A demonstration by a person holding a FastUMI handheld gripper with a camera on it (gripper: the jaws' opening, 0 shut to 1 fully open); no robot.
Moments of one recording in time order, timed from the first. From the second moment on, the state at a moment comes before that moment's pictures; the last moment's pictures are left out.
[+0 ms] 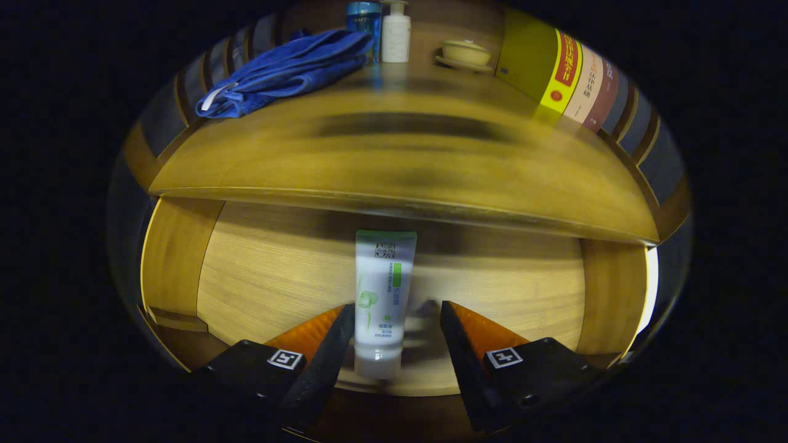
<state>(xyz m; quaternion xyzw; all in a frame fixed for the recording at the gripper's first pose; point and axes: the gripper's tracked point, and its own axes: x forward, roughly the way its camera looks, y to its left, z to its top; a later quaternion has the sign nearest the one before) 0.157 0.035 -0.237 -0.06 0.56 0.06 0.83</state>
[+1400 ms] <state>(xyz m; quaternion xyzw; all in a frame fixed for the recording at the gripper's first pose) 0.167 0.036 -0.020 -0.03 0.52 0.09 0.85</state>
